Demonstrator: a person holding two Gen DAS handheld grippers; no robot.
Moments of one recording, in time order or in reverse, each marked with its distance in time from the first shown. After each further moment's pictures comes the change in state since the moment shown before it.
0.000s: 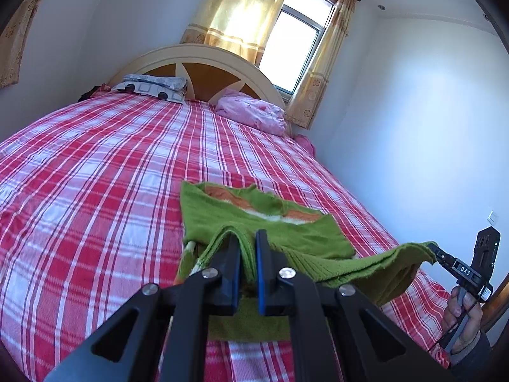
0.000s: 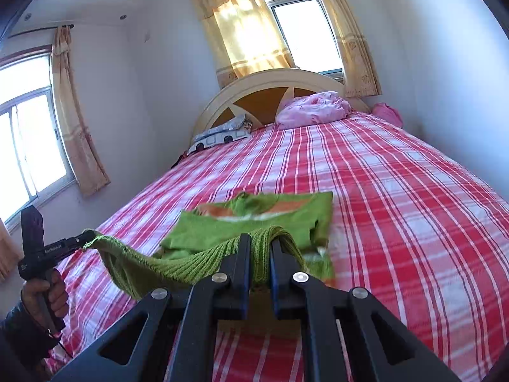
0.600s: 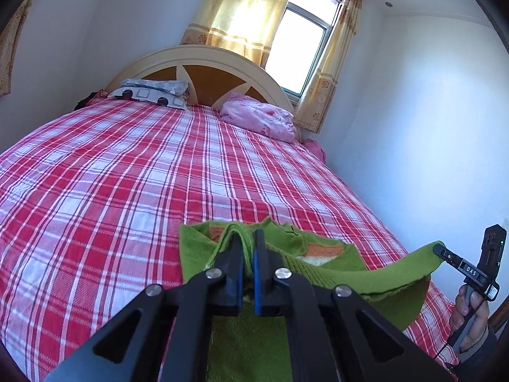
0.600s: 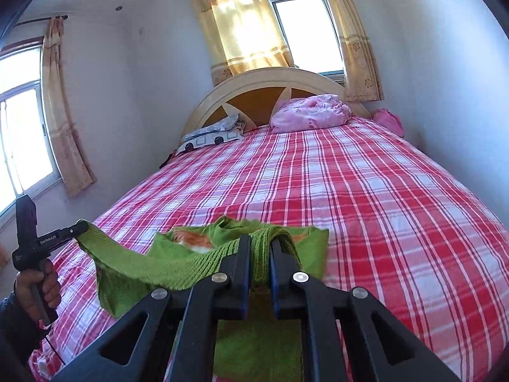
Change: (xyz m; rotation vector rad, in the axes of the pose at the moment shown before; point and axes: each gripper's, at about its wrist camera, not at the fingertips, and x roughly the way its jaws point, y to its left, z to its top) left arm 0.081 0.012 0.064 0.011 0.000 0.026; right arm 0.092 -0.022 0.067 -0.049 0.026 -0.031
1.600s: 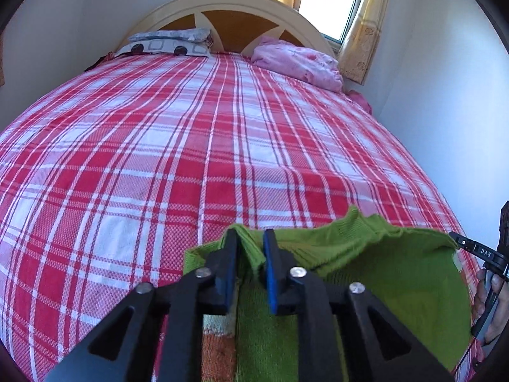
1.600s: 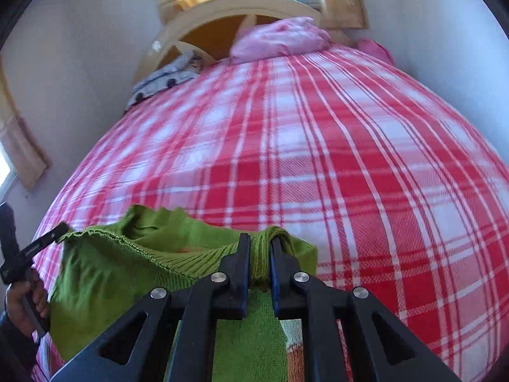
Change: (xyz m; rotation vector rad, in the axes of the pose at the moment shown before) left arm 0.185 0.042 0.007 0.007 0.233 0.178; right arm 0.230 -0.086 0.004 0.113 0.324 -0.141
